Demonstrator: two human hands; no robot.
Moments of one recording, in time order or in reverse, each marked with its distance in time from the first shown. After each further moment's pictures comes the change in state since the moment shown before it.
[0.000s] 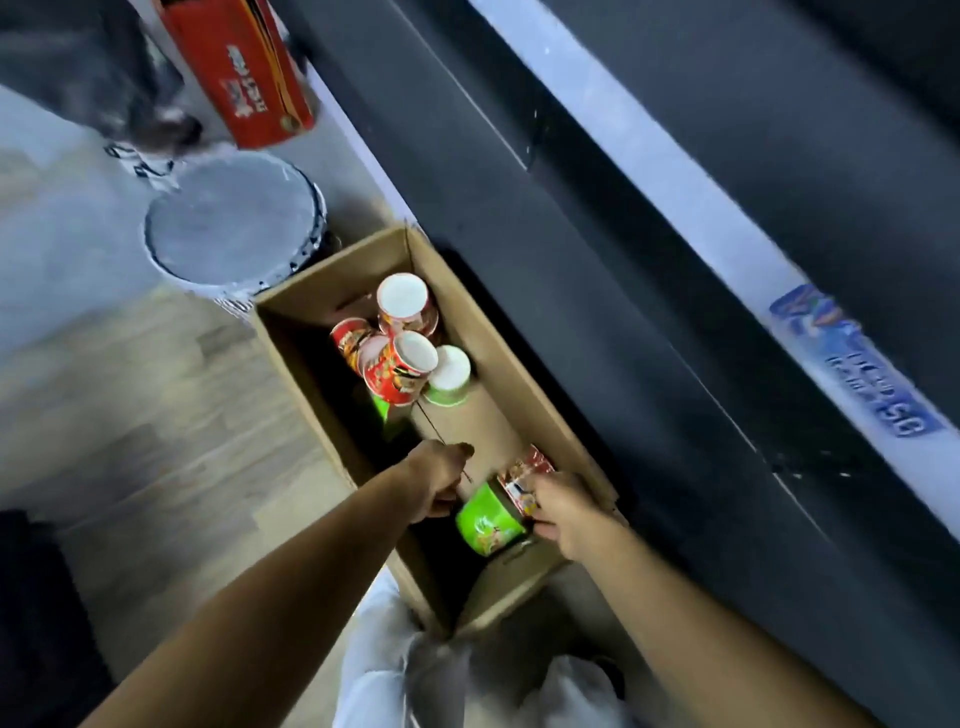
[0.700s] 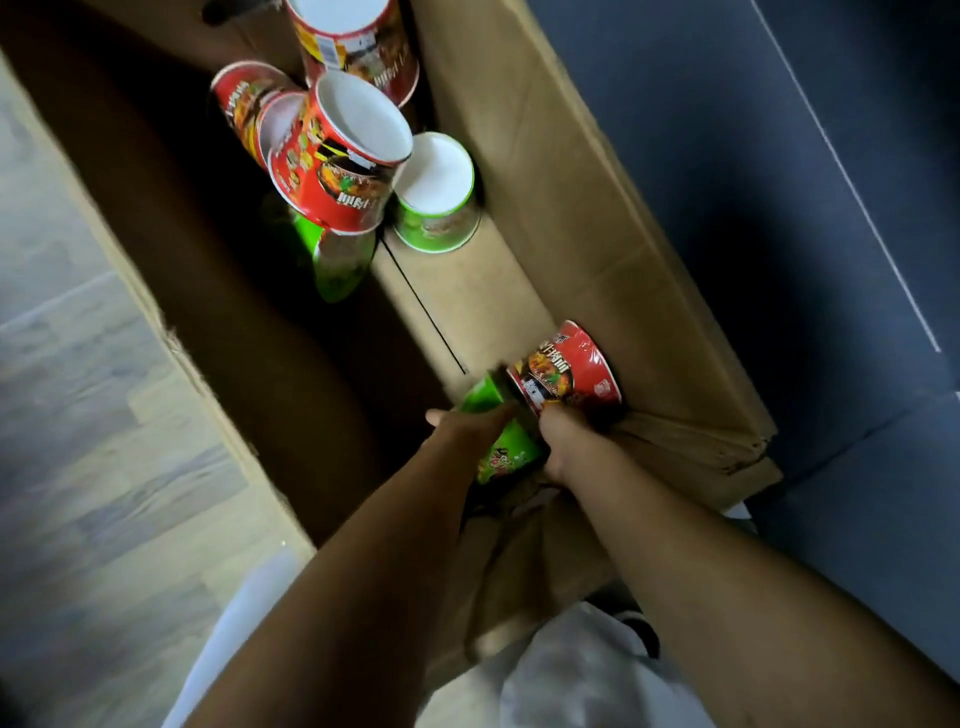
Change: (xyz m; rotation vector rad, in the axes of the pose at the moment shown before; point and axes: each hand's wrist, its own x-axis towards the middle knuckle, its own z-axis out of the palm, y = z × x) left_hand 0.308 -0.136 0.125 -0.154 0.133 -0.351; right_hand 0.285 0.128 0.068 0.148 0.043 0.343
